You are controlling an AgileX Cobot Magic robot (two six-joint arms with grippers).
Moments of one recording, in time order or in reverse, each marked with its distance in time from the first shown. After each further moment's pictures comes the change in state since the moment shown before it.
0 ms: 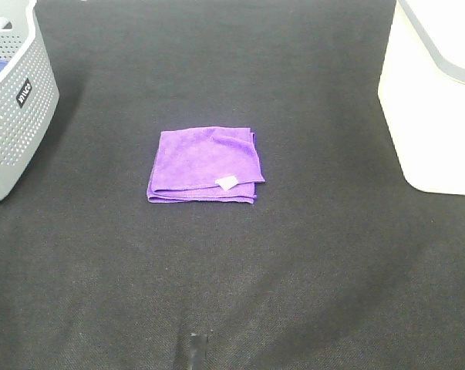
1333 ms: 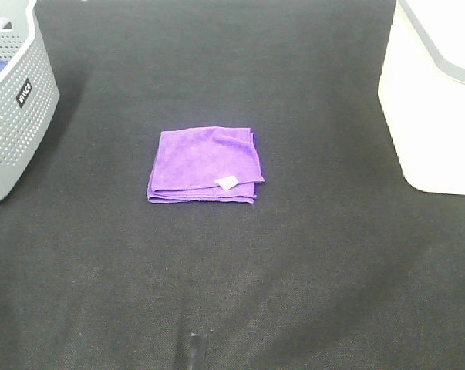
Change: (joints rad) left arm 0.000 0.000 0.000 -0.003 0.000 -0.001; right arm 0.000 0.000 0.000 -0.001 0.000 0.000
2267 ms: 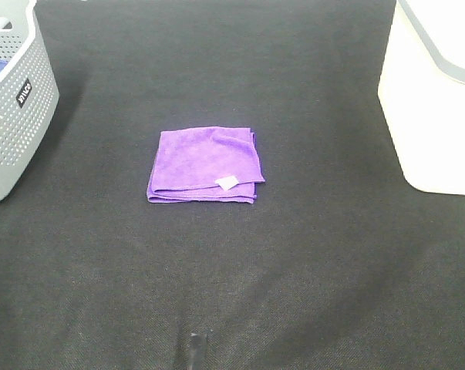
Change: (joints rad) left arm 0.000 0.000 0.000 -0.003 0.000 0.000; right arm 0.000 0.000 0.000 0.003 0.000 0.000
